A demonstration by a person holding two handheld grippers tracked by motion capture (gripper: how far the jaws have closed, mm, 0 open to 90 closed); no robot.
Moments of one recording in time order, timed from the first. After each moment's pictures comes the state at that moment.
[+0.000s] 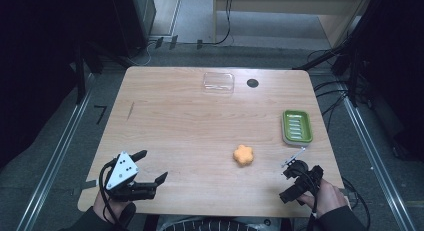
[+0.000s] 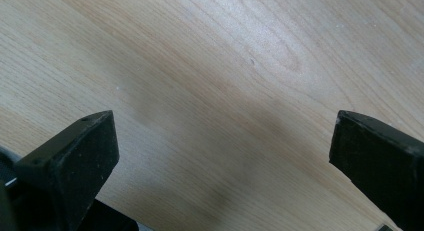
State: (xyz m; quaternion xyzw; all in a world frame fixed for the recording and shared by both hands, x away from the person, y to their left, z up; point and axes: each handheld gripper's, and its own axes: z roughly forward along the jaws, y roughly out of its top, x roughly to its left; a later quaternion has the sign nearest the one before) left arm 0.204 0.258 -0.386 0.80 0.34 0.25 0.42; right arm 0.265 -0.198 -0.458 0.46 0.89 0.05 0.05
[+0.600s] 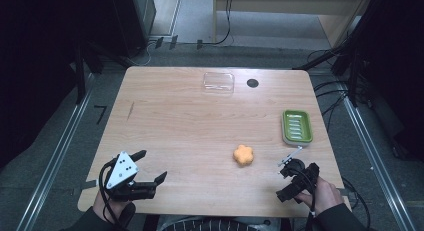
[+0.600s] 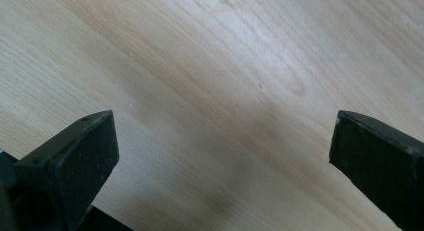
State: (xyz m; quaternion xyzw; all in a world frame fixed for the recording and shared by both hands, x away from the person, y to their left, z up) left arm 0.205 0.259 -0.386 0.80 0.35 0.25 0.41; right arm 0.269 -0.190 -0.456 0.43 0.90 0.06 0.06
